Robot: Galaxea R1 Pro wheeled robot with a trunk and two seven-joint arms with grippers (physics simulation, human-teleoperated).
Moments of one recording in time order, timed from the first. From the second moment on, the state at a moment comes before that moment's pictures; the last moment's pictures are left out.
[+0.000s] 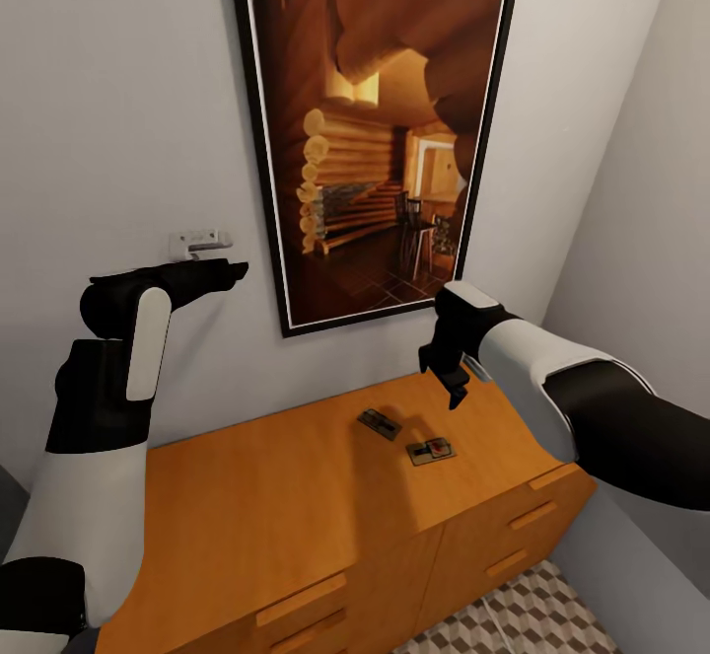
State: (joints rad) left arm -0.97 0.05 -0.02 -1.60 0.26 1.04 0.18; right arm -1.49 0.12 0.29 -0.08 -1.71 0.24 -1.26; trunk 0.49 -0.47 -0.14
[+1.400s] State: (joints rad) left arm -0.97 0.04 -0.02 -1.61 0.27 1.04 0.17; right arm -1.47 0.12 0.29 -0.08 -1.78 0.24 -1.26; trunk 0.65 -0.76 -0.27
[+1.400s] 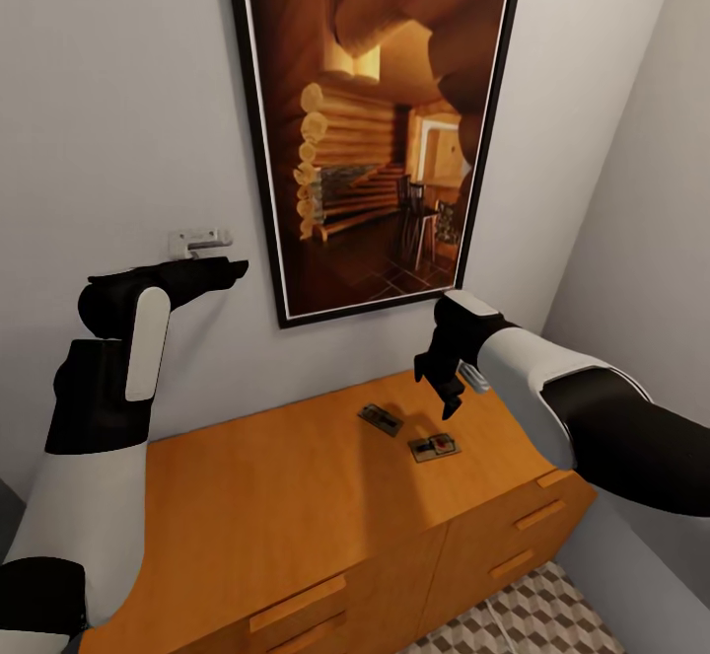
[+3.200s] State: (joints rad) left arm -0.97 0.04 -0.02 -1.60 0.26 1.04 0.18; right arm -1.46 0.12 0.29 -0.08 -1.79 0.24 -1.26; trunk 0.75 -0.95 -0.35
